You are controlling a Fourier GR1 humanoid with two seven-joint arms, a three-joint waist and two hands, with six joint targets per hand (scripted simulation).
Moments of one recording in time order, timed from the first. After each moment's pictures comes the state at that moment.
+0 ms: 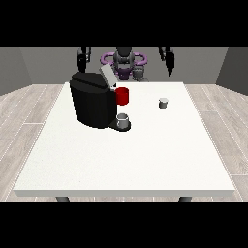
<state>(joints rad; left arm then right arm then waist) -0.02 0.10 0.01 -1.56 0.01 -0.03 -0.02 -0.02 -0.09 0.02 -1.56 -0.02 0.01 -0.02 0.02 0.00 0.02</state>
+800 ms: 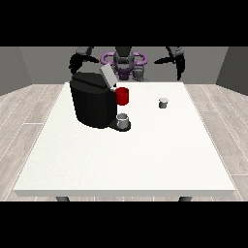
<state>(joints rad) -0.12 0.31 0.13 -1.43 0.00 -0.18 -0.08 -0.02 -0.03 -0.03 -1.57 -0.02 -0.09 -0.09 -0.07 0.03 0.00</state>
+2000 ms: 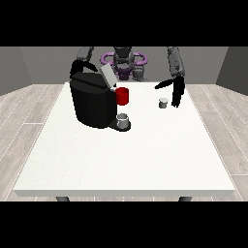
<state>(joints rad) -0.41 0.37 0.11 -0.89 -0.24 -0.14 -0.15 -0.13 -0.02 -0.01 -1.51 0.00 -0.14 -0.04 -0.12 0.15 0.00</state>
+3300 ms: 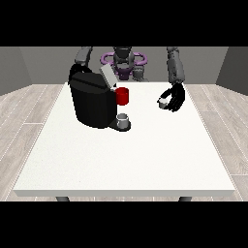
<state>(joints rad) -0.54 0.40 0.06 -0.61 -0.53 0.11 -0.29 -0.20 -0.03 -0.02 -1.43 0.02 -0.16 -0.02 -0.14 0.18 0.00</state>
